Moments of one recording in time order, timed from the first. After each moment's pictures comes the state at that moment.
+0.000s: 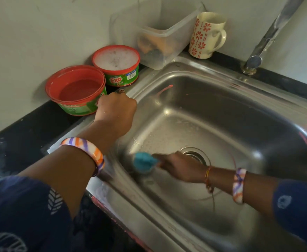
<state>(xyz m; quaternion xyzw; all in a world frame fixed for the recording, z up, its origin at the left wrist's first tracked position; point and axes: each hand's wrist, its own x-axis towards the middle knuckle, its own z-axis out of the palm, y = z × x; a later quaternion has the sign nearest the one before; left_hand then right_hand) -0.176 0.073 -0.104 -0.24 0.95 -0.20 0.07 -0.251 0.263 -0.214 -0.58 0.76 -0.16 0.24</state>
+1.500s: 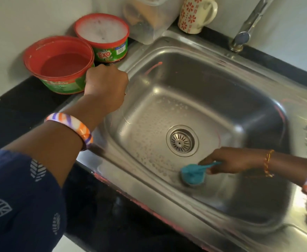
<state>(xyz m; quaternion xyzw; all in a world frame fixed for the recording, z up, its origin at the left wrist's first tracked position) -0.178 0.063 -0.106 -0.21 0.96 -0.18 0.03 -0.279 0.368 -0.155 -0.46 0.75 0.09 0.47</state>
